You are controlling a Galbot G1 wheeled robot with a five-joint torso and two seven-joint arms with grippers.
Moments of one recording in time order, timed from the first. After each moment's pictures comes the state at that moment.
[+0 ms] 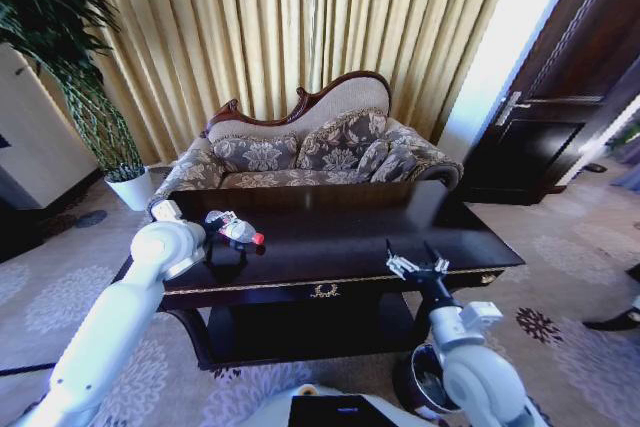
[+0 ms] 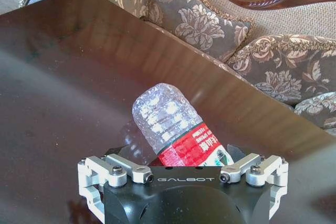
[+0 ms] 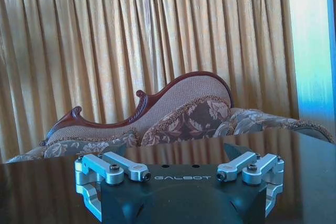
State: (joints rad) left arm 0.88 -0.91 -0.37 -2.08 -1.76 0.55 -1.19; right arm -1.72 1.13 0.62 2.38 0.53 -0.11 0.24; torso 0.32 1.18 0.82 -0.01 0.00
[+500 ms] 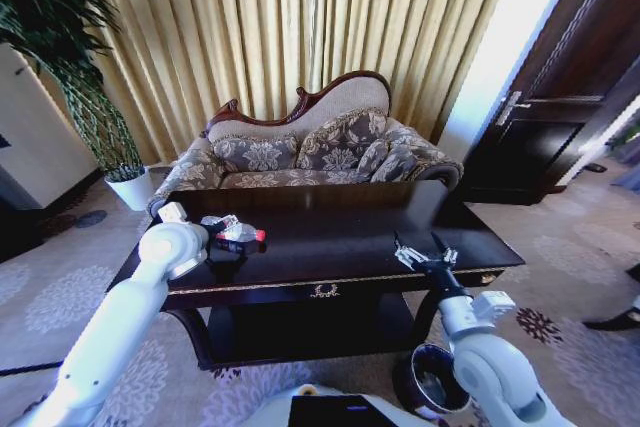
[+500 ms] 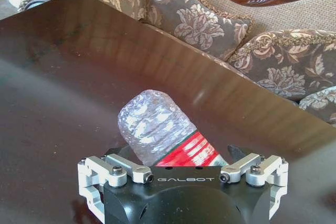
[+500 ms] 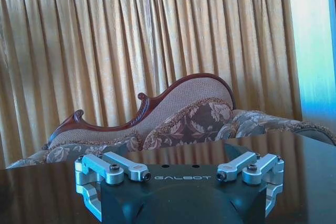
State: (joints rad) left arm 0.87 -0.91 -0.35 -2.05 -1.71 0.58 -1.15; right arm -1.70 1.12 0.63 2.37 0.57 -0.11 0.24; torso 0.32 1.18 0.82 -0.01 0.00
